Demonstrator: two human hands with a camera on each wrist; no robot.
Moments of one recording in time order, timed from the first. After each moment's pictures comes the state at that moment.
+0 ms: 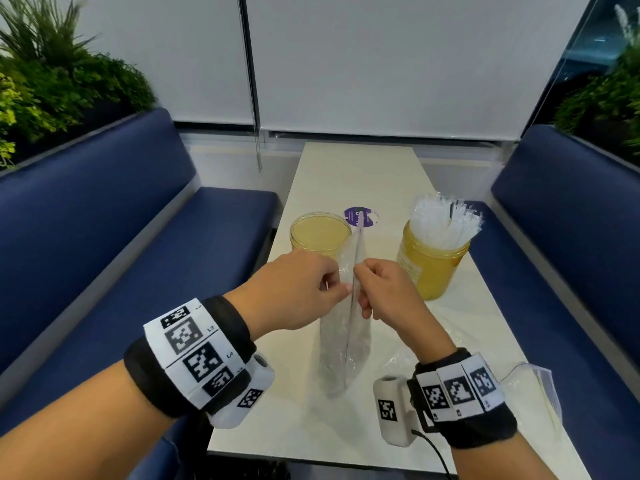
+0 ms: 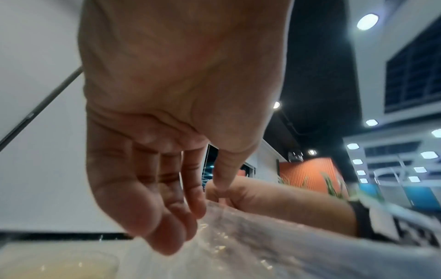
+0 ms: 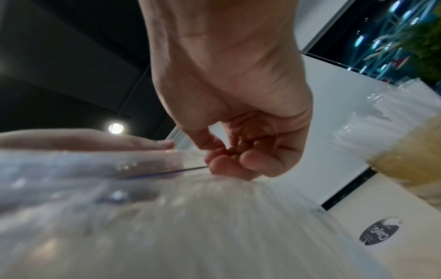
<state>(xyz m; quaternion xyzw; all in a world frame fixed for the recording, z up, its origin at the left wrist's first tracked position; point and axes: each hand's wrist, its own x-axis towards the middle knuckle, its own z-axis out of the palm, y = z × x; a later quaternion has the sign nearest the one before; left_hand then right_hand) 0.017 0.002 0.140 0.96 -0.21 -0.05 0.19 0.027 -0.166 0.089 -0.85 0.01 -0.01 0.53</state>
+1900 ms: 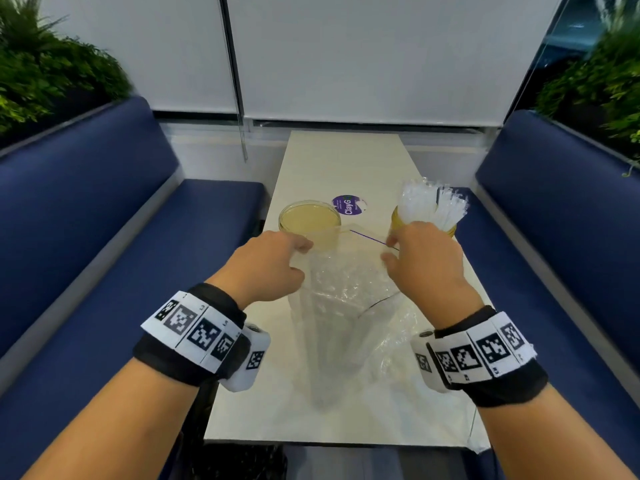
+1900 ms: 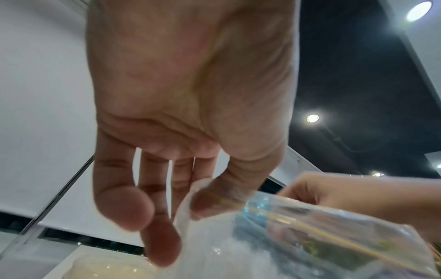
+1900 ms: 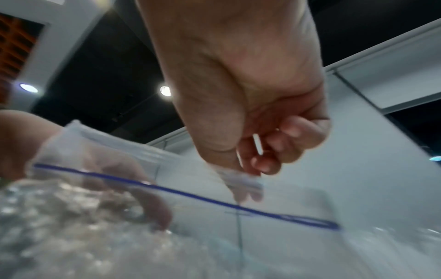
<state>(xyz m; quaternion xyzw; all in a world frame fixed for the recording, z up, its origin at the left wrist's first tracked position) 0.038 0.021 0.129 0.97 -0.13 -0.08 0.19 0.022 -0.198 0.129 -0.99 0.04 -0.10 0.02</state>
